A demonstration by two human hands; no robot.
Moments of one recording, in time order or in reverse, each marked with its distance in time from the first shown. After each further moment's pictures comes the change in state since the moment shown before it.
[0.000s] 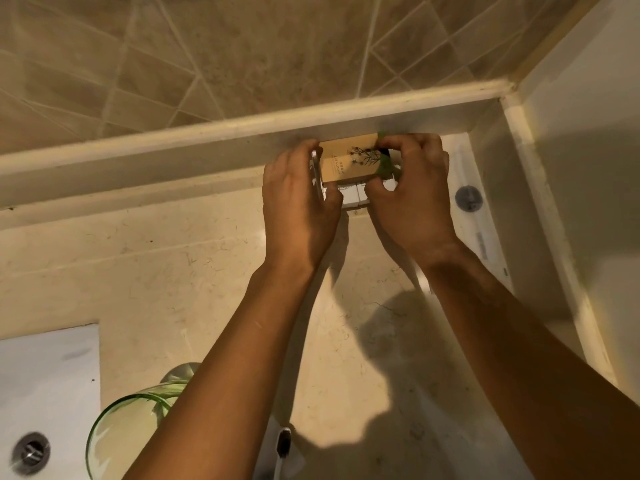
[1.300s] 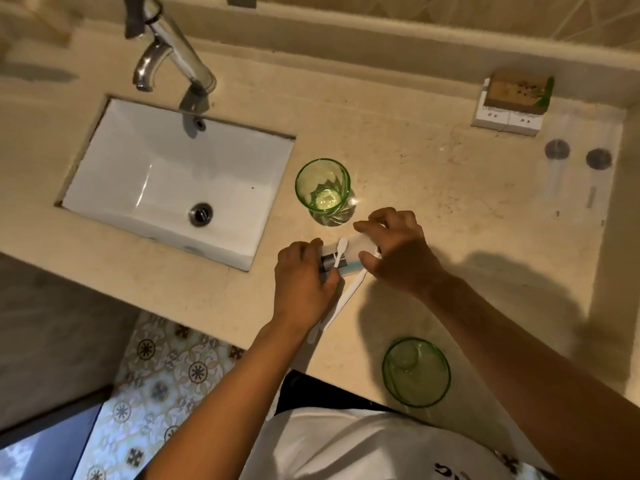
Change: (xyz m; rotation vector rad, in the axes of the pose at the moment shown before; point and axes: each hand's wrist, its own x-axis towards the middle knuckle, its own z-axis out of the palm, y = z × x) left_hand -0.344 -0.072 -0.121 0.282 -0.042 -0.447; right_hand -0.264 -0.033 0.016 -0.303 -0.651 -0.659
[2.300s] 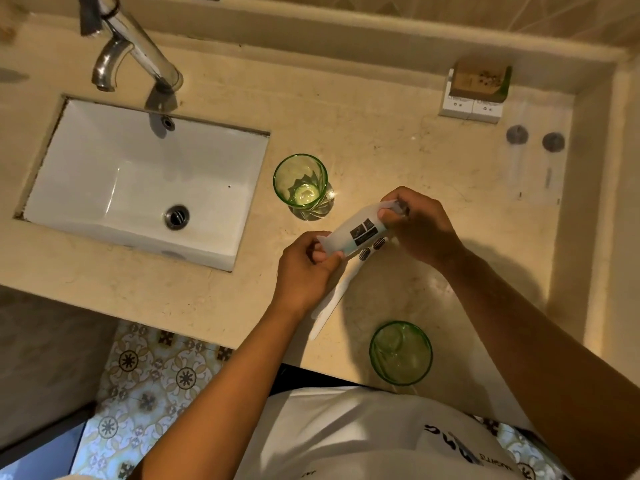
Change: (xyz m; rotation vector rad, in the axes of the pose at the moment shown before) left_hand 0.002 0.025 -0.006 -0.687 -0.075 -0.236; right_hand 0.006 0.032 -0.040 0.478 -0.021 0.289
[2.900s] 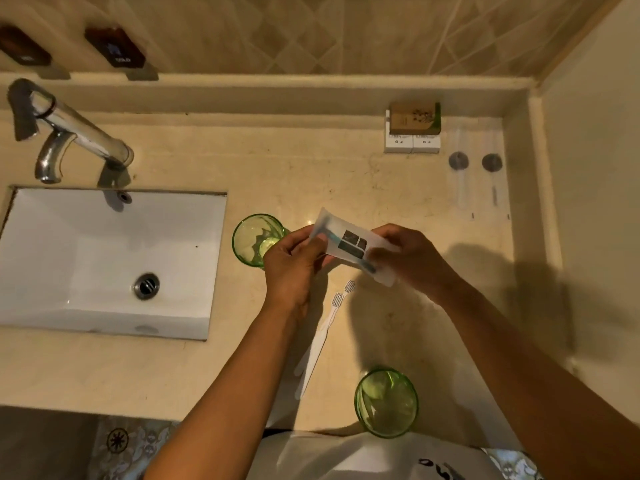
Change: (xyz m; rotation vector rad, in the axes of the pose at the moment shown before) left_hand 0.055 0.068 0.038 -0.622 -0.052 -0.205; right_hand -0.015 0.014 -0.039 0.263 0.002 0.147
